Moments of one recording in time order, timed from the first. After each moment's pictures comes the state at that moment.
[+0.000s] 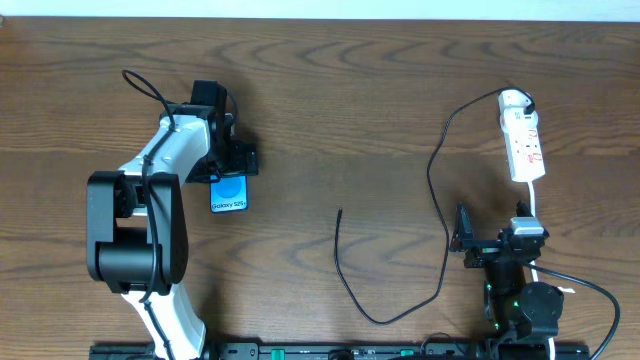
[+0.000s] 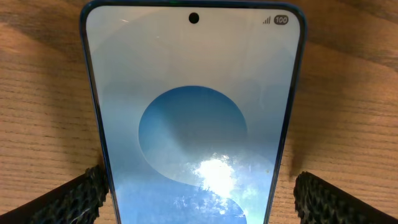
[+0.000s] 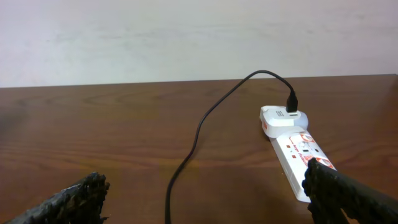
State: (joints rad) left arm -0.06 1.97 1.29 -0.79 0.04 -0.17; right arm 0.00 0.02 0.01 -0.07 -0.06 0.03
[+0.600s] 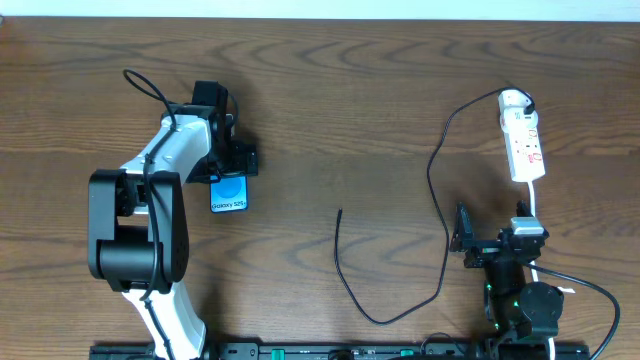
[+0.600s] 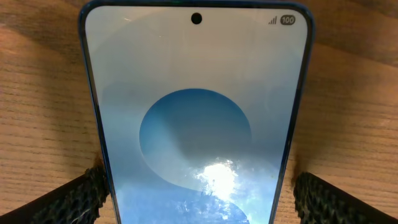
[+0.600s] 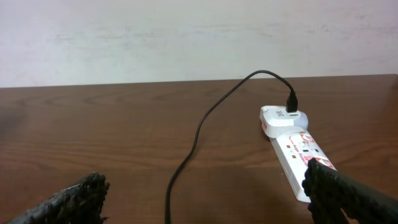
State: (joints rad) left arm -0.06 1.98 1.29 -0.78 0.03 -0.17; right arm 0.00 0.02 0.01 -0.07 -0.06 0.03
